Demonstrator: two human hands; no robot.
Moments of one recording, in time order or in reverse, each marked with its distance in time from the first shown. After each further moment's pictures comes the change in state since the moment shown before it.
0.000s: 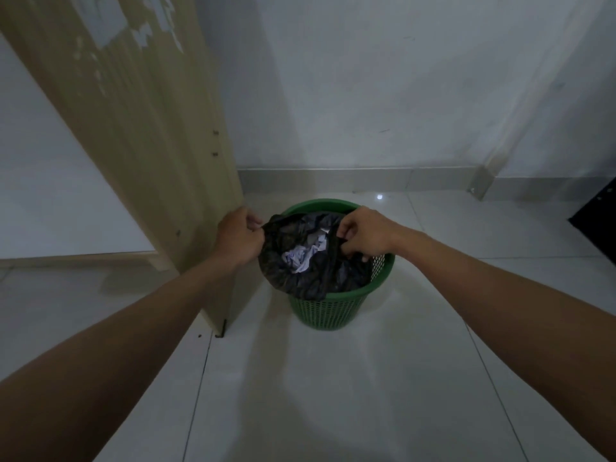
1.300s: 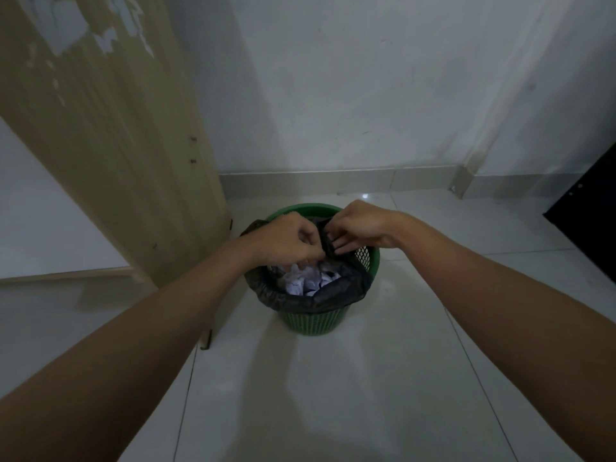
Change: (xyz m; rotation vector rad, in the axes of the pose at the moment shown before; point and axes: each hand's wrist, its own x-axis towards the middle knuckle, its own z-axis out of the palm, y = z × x) left_hand -0.011 0.082 0.022 -0.013 -0.710 0.381; right_hand 0.000 -0.004 -0.021 0.559 -0.034 0.242
